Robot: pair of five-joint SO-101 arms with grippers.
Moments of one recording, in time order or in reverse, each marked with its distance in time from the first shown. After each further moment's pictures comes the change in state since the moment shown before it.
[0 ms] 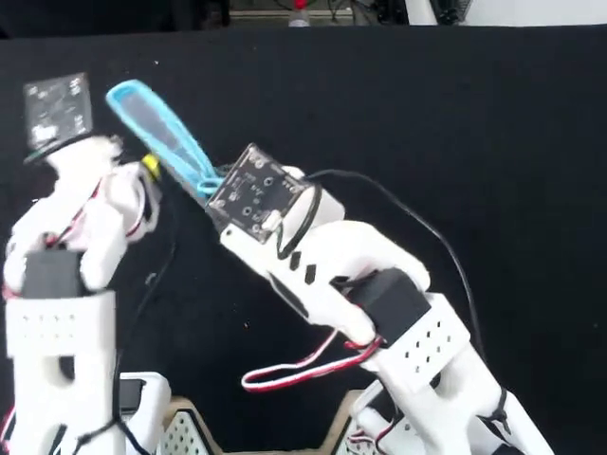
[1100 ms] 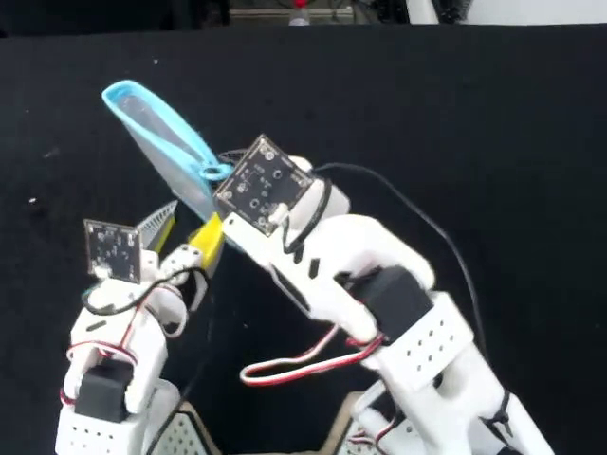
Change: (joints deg) left arm 13.5 -54.2 51.3 -20.7 -2.5; right arm 1.7 0.0 0.1 -3.2 0.0
